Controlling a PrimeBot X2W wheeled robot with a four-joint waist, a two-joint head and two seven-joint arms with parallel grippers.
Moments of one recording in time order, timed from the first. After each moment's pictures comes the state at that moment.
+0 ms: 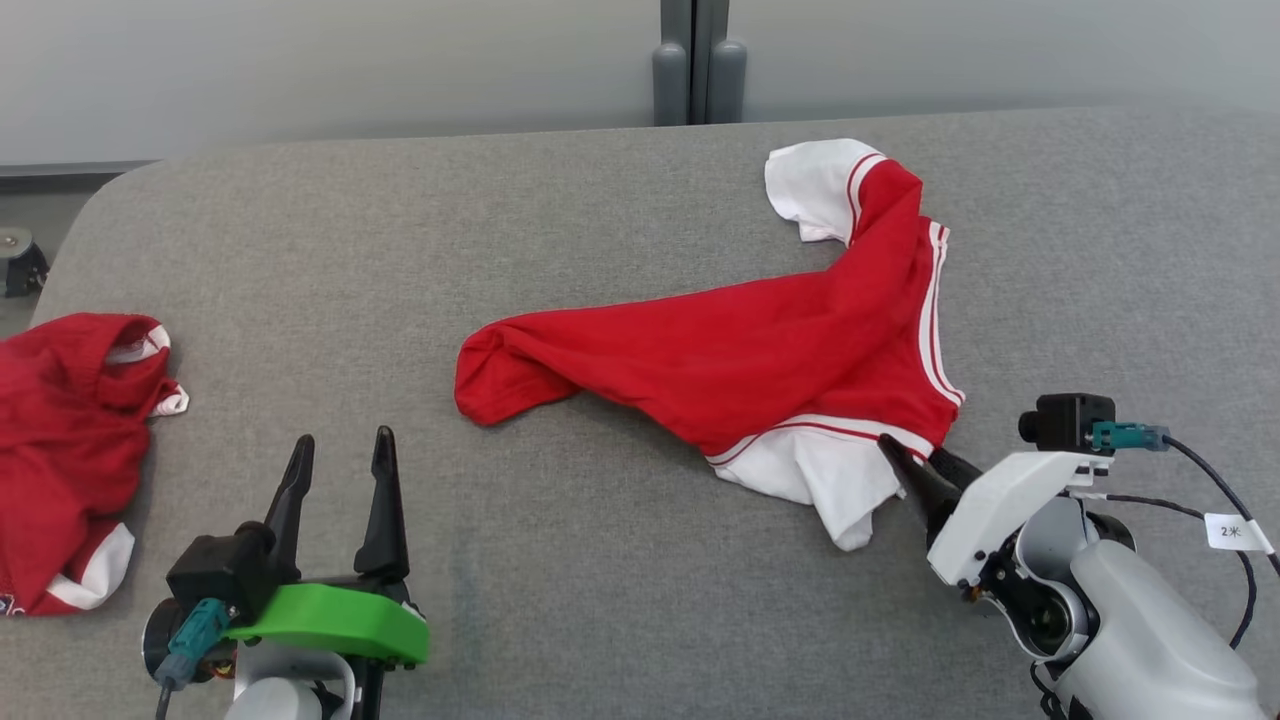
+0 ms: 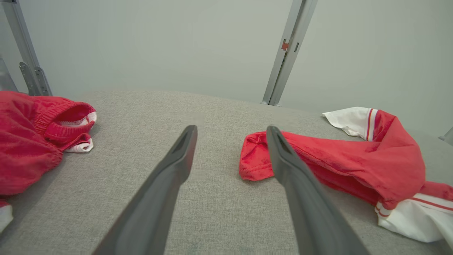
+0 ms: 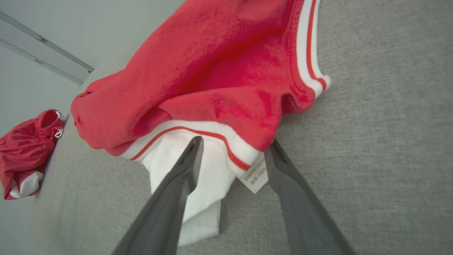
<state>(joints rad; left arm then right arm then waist) -0.11 0.19 -0.26 0.19 -0.49 0.06 -0.26 -0.35 -0.26 0.36 0.53 0.85 0.13 0.12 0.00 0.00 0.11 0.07</state>
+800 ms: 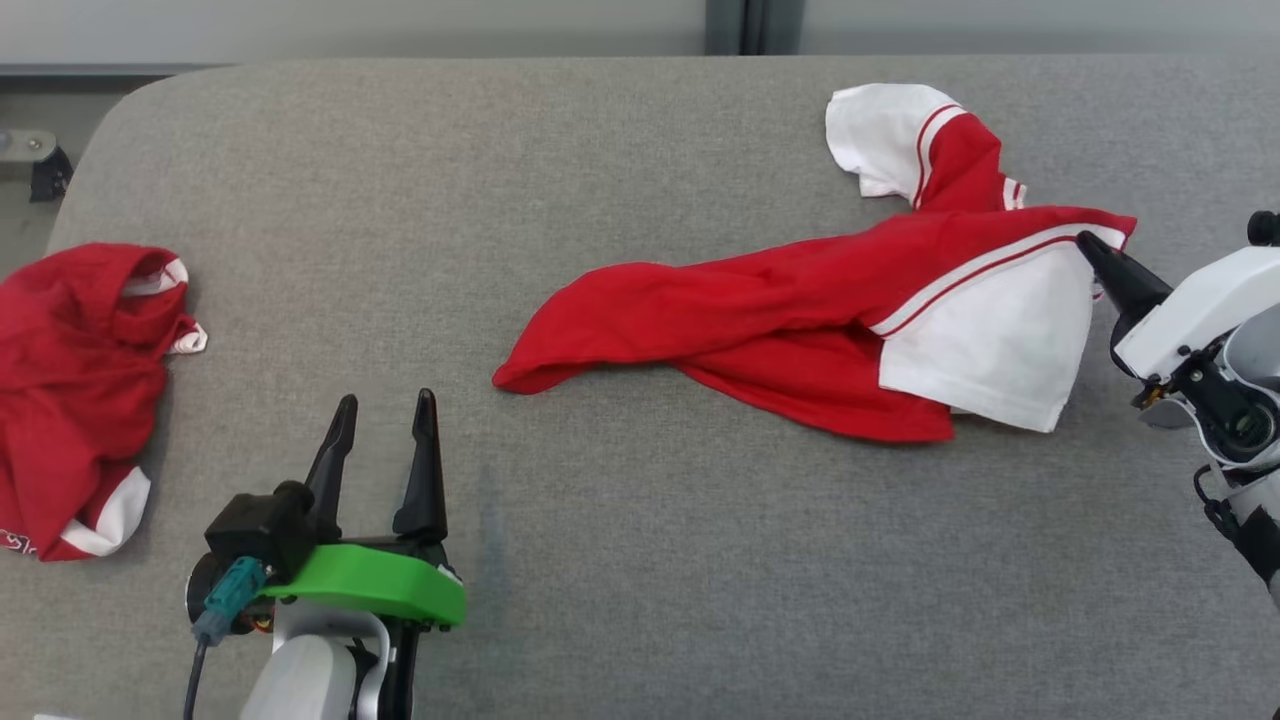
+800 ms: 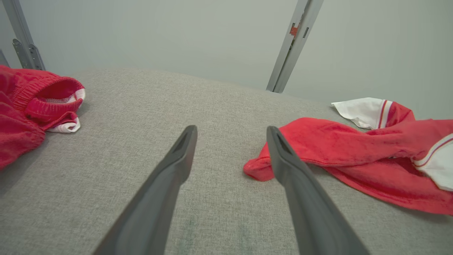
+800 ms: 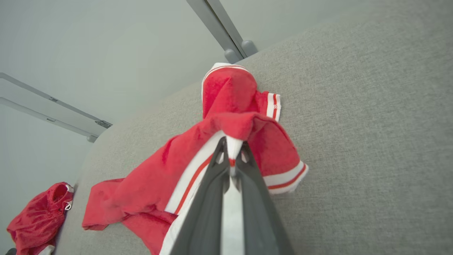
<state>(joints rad) -0.18 0.11 -0.23 0.26 -0.44 -0.01 -0.26 -0.58 -0.48 0.26 0.52 1.09 0.13 0.21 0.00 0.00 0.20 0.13</state>
